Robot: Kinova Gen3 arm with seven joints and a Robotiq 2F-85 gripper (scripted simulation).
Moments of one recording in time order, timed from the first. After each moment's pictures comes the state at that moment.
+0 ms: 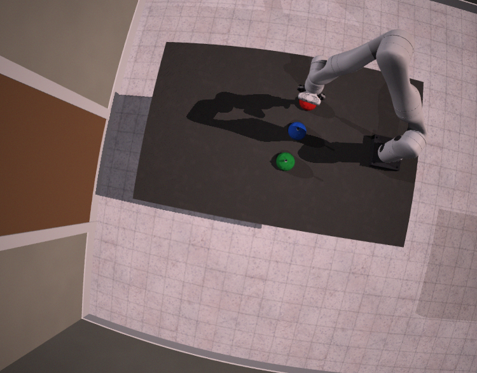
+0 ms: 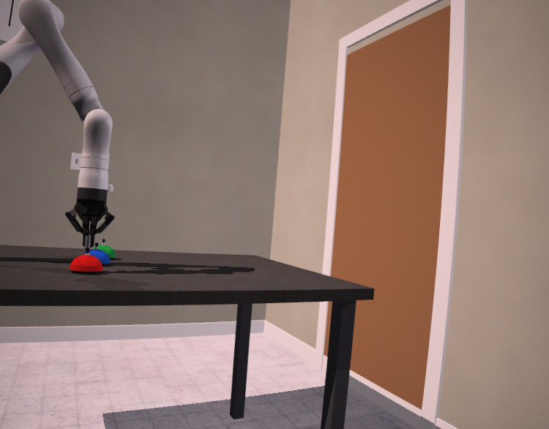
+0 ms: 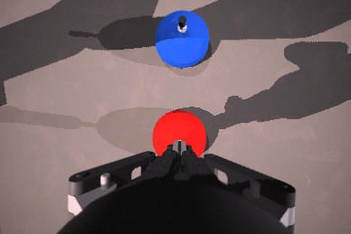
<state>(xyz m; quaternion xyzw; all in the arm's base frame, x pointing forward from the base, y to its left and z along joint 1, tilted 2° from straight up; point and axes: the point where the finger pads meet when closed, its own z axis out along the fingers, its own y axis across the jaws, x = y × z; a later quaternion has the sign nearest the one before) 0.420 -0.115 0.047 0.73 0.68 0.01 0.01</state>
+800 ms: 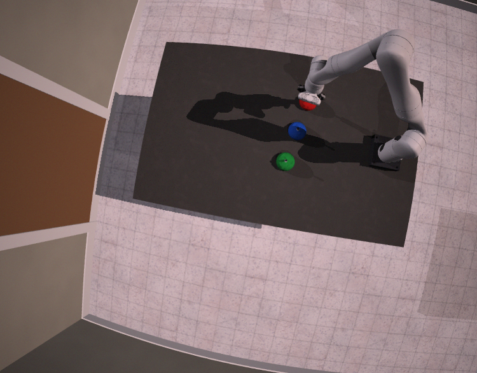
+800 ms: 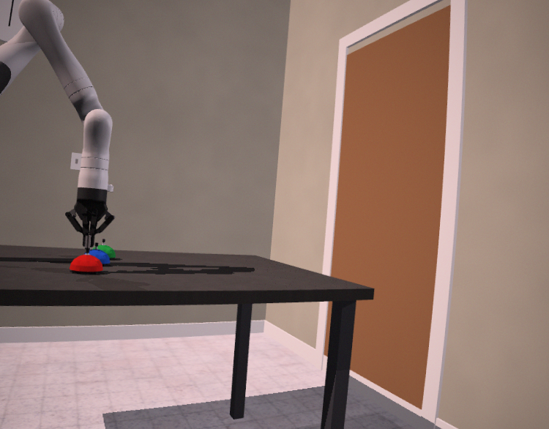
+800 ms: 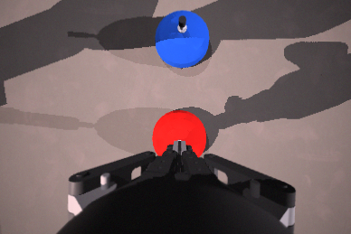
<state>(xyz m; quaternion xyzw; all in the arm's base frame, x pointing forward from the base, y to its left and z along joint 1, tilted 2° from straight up) 0.420 -0.115 0.047 0.73 0.68 0.01 0.01</state>
